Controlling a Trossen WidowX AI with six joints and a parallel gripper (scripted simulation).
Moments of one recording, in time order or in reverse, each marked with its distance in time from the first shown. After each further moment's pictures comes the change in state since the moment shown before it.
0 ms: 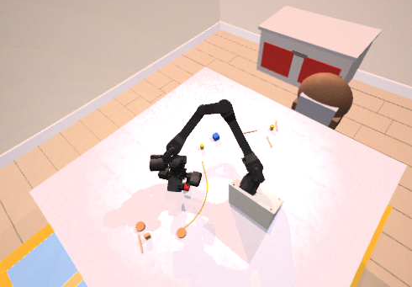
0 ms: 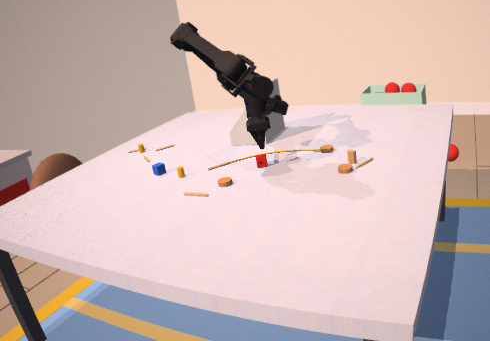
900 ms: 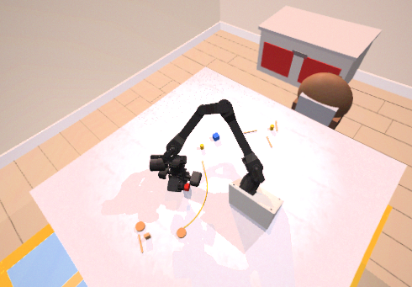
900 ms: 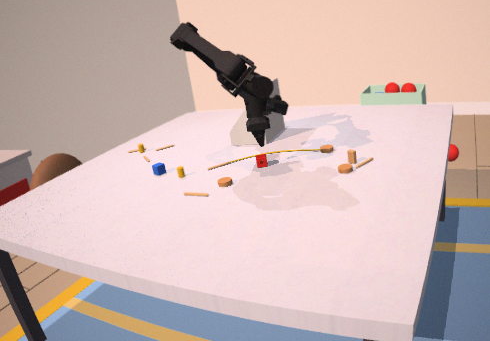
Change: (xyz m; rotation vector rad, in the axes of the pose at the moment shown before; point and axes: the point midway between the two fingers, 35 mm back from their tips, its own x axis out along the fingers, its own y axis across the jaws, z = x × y) arm 0.000 0.000 0.000 0.000 0.000 0.000
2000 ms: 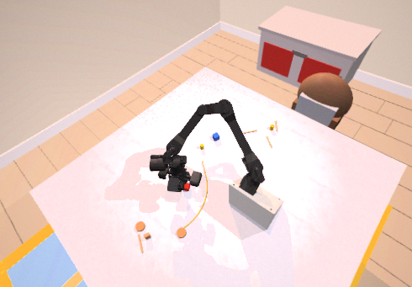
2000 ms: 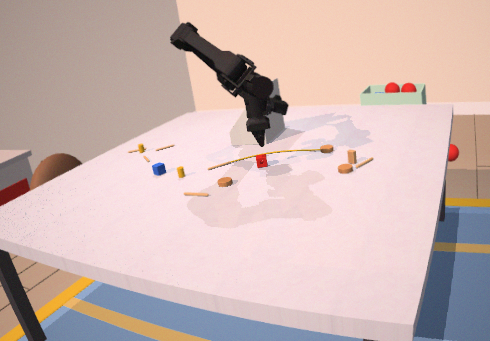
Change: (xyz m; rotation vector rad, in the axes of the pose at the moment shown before) arm 0.000 0.000 0.000 0.000 0.000 0.000
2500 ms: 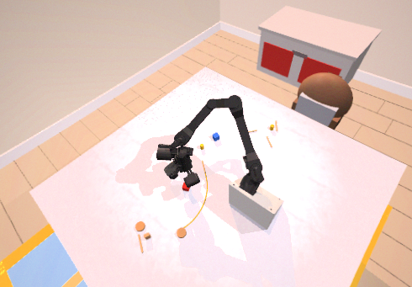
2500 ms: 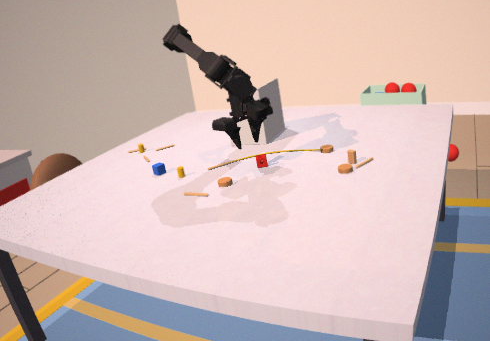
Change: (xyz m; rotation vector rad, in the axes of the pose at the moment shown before) arm -0.005 0.012 -0.040 0.841 -0.018 -0.004
